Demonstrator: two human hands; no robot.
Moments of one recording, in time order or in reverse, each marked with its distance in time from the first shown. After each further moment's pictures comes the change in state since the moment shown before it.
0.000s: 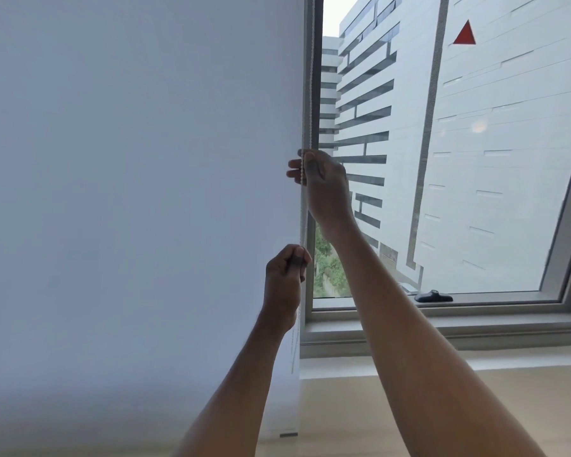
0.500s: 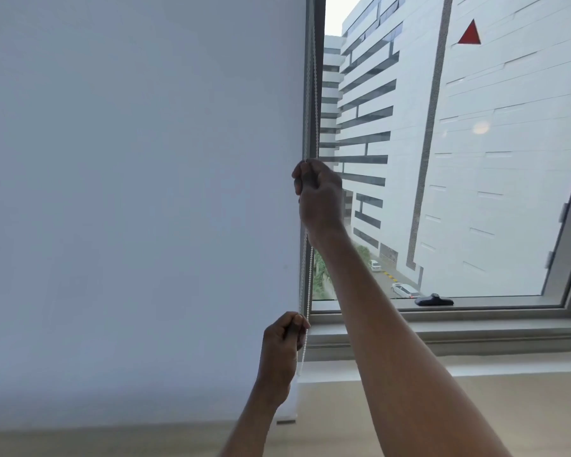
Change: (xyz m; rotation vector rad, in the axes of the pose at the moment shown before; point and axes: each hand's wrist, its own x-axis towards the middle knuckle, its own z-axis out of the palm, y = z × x) left_hand -0.076 -0.072 -0.021 0.007 -0.018 -0.206; right_hand -0.006 0.007 0.012 0.051 0.080 0.046
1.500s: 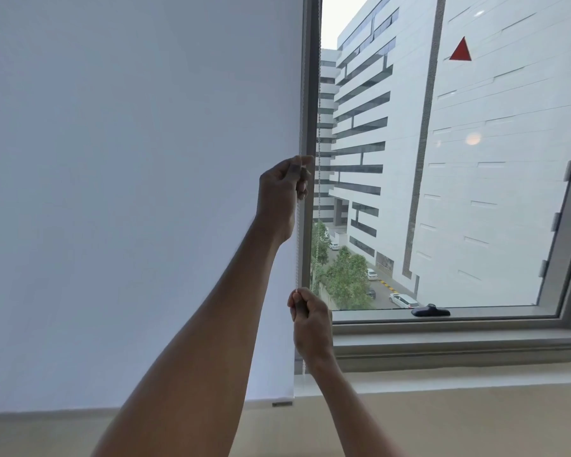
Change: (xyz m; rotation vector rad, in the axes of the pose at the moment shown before) left_hand 0.146 0.230 0.048 -0.227 -0.050 0.303; right_hand -0.131 0.140 -0.032 -0.023 -0.059 0.268
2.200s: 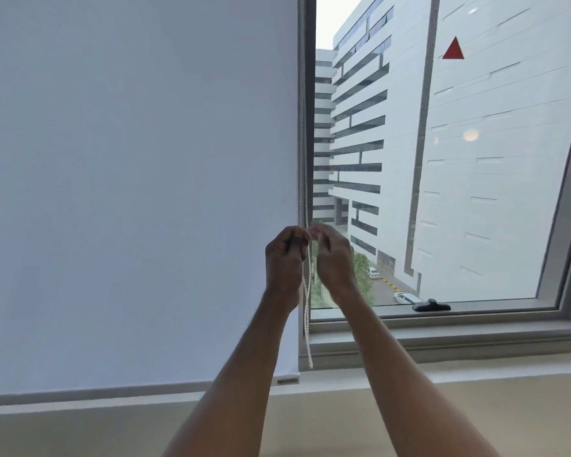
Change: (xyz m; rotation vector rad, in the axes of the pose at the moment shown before) left_hand -0.080 -0.083 -0.027 0.109 0.095 -0.030; right_hand 0.067 -0.090 -0.024 -0.307 0.075 -0.164
